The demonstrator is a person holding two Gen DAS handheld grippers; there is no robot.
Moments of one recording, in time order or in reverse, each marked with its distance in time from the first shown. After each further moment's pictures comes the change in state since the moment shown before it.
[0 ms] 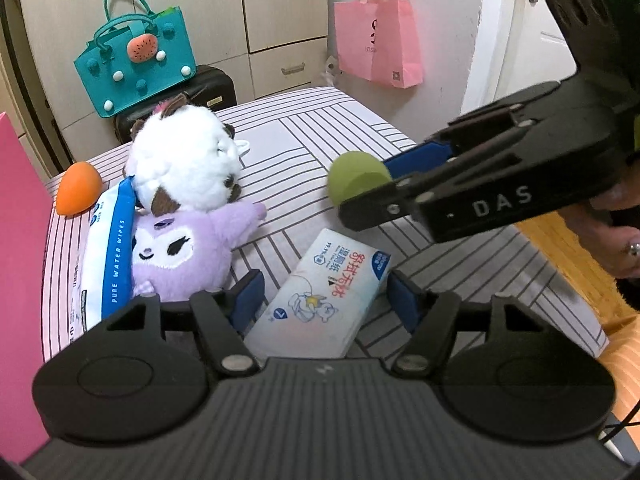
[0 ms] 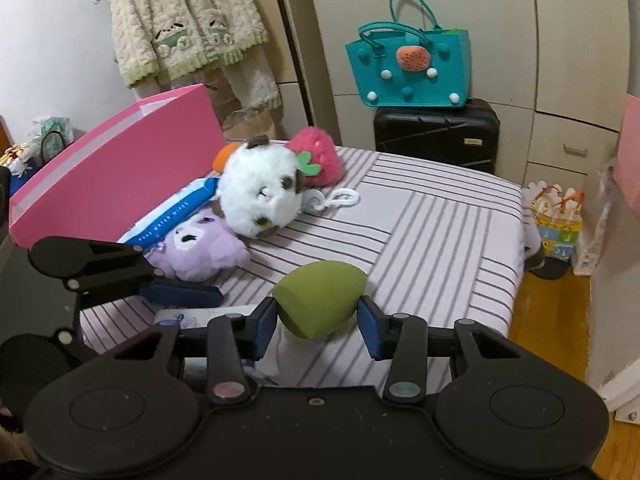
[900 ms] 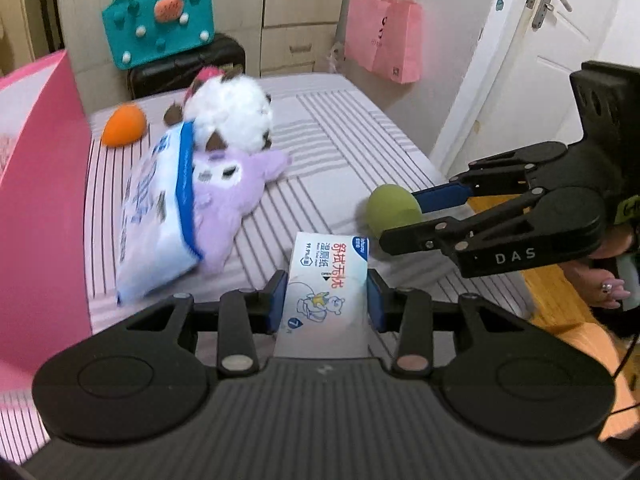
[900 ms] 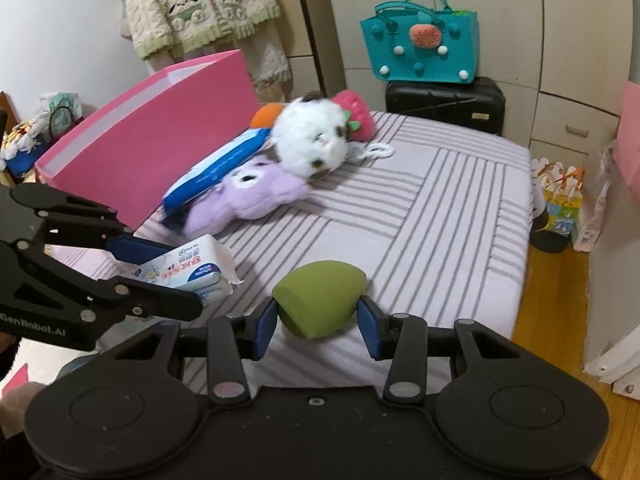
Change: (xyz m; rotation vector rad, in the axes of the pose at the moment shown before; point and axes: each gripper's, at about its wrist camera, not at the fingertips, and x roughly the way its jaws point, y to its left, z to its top) left arm -0.069 0.021 -0.022 -0.145 0.066 -0.076; right arm -0.031 0.043 -0.030 -0.009 0.086 0.011
